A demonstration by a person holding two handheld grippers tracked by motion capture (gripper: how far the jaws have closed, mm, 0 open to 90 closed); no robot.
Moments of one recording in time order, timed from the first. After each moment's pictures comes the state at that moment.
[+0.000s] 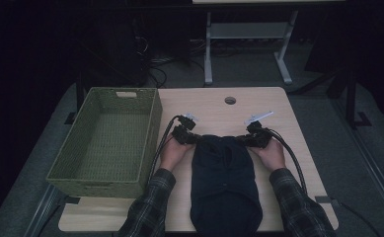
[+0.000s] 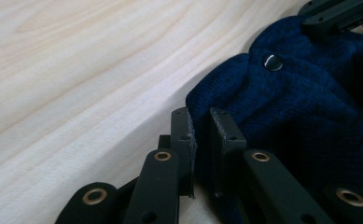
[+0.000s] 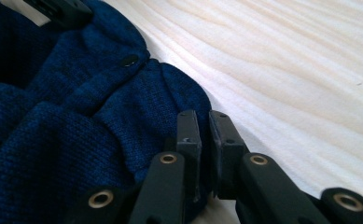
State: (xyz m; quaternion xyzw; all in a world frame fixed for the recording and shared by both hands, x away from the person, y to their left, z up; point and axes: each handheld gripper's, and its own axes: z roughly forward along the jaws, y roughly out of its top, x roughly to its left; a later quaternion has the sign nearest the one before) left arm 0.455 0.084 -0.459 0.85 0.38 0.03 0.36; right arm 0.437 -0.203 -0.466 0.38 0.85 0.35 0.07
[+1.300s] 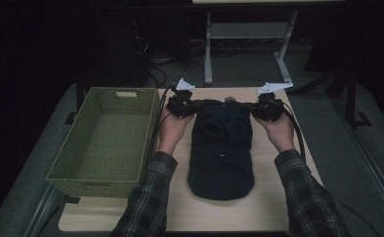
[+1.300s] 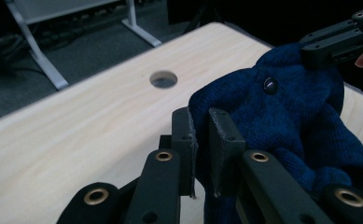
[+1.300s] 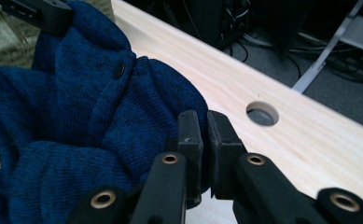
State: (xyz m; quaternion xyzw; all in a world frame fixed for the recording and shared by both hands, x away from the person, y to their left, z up) left arm 0.455 0.084 -0.340 0.81 0.34 0.17 0.45; right arm 0.446 -0.214 -0.354 0.36 0.80 0.43 0.20
